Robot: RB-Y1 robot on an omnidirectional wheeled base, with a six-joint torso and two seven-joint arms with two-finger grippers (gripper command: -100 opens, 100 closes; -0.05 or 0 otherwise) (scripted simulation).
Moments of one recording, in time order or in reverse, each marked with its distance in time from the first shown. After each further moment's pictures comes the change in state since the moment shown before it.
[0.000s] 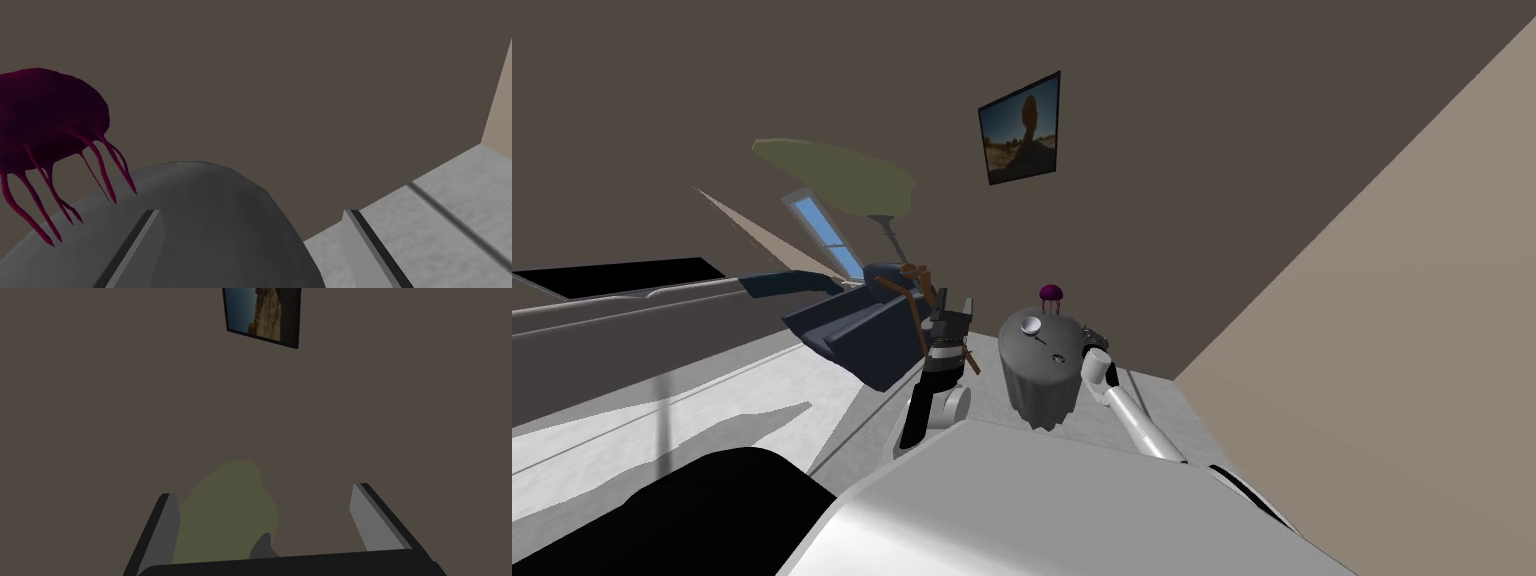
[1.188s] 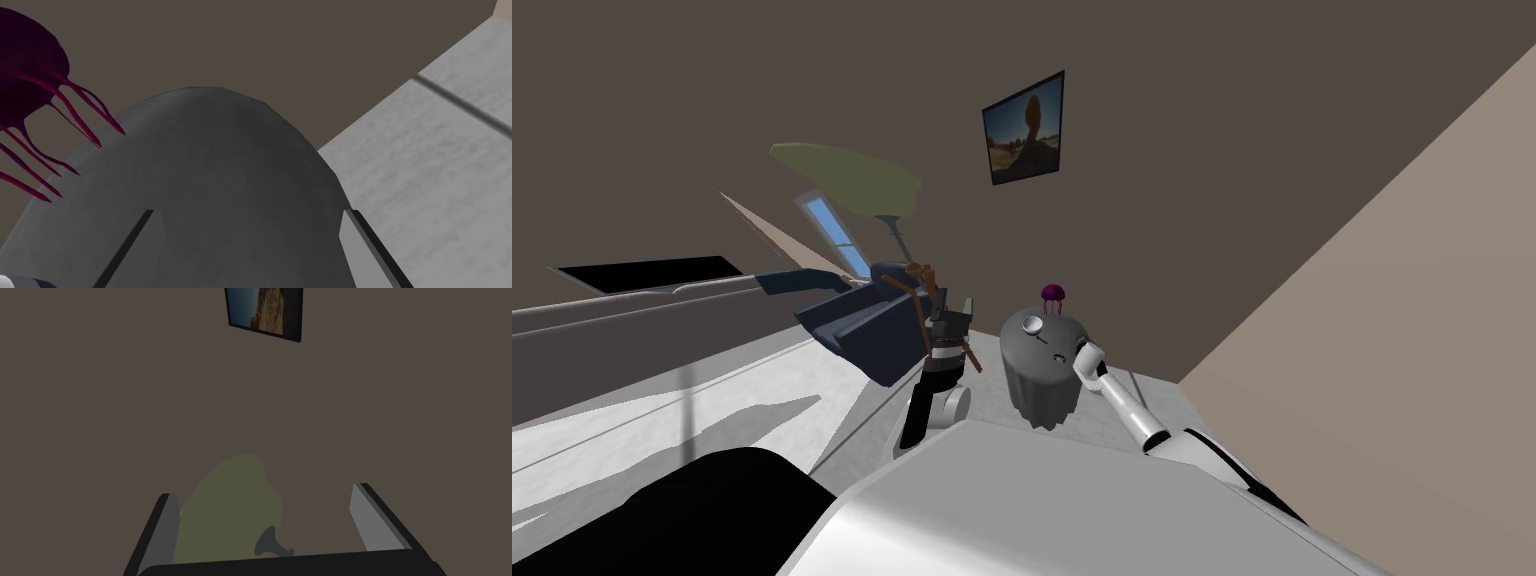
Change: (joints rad) left arm 0.000 0.000 0.000 0.000 0.000 0.000 0.000; right arm -0.140 0.007 0.052 0.199 -0.376 -0.040 -0.015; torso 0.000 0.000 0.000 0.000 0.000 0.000
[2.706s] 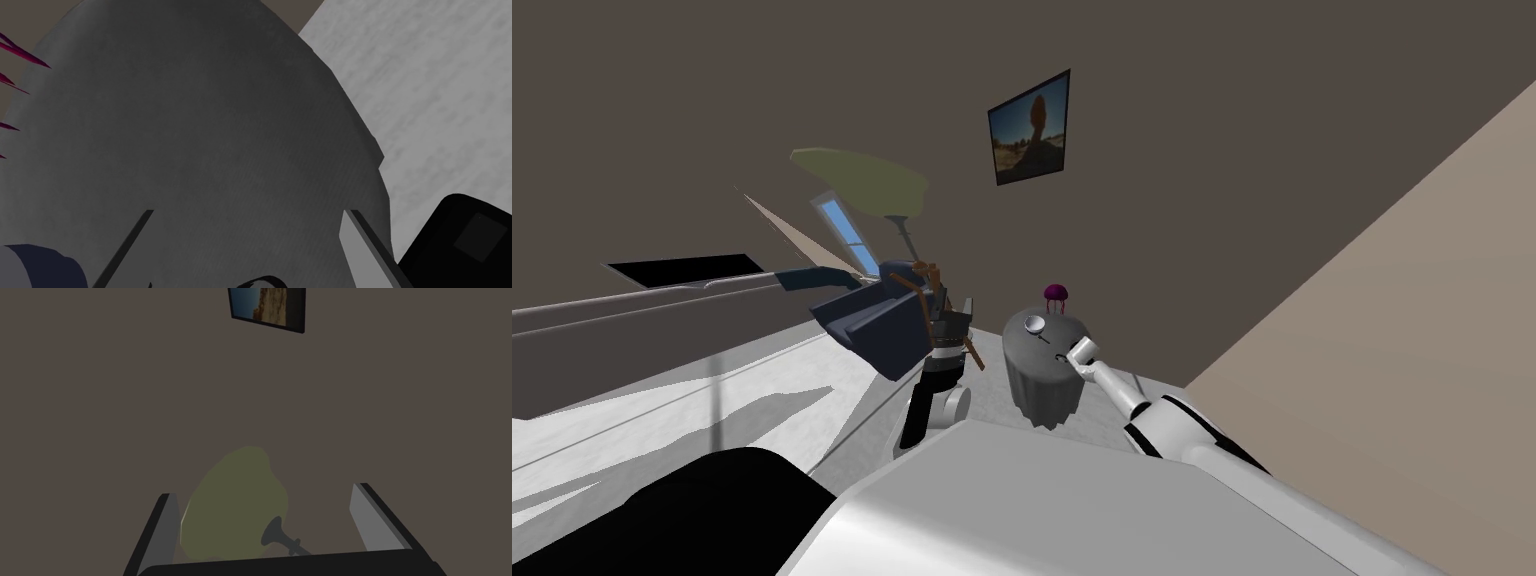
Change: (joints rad) left arm 0.000 0.000 0.000 0.000 0.000 0.000 0.000; right arm -0.172 0.012 0.071 0.239 -0.484 -0.061 -0.018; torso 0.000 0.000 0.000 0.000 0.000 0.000
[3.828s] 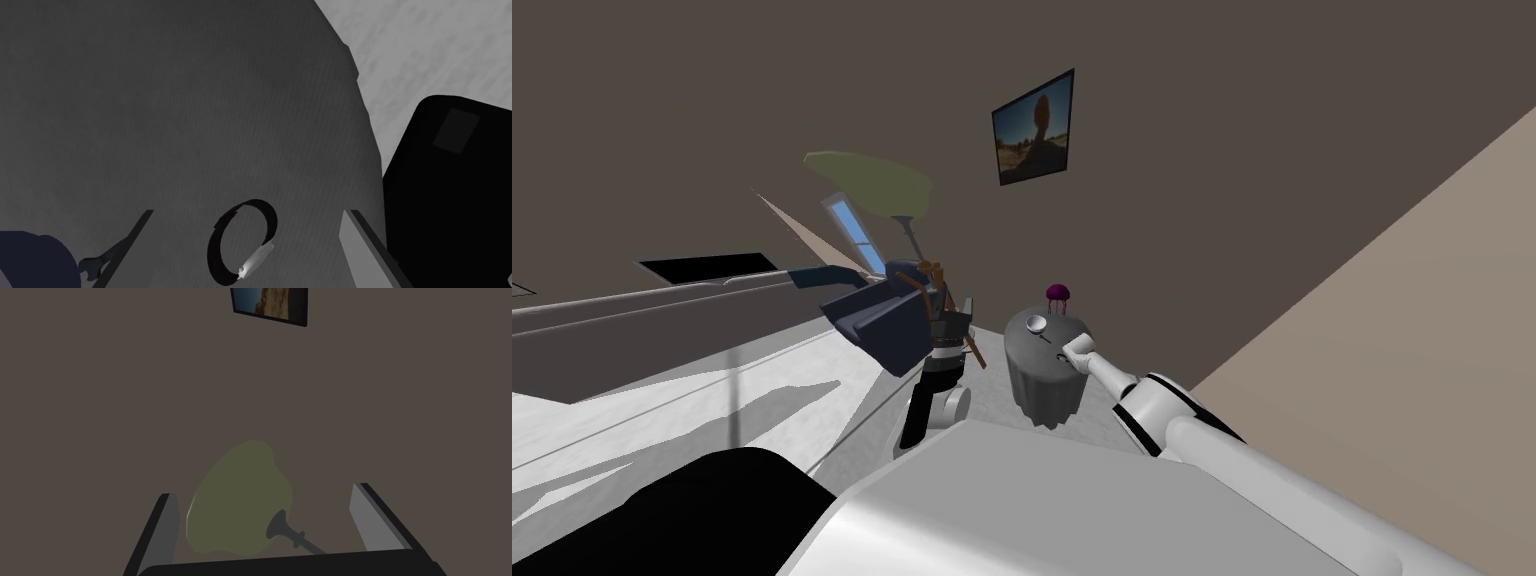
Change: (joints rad) left arm 0.000 0.000 0.000 0.000 0.000 0.000 0.000; right arm -0.139 0.025 0.053 0.199 -0.354 -0.035 -0.024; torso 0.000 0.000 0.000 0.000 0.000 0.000
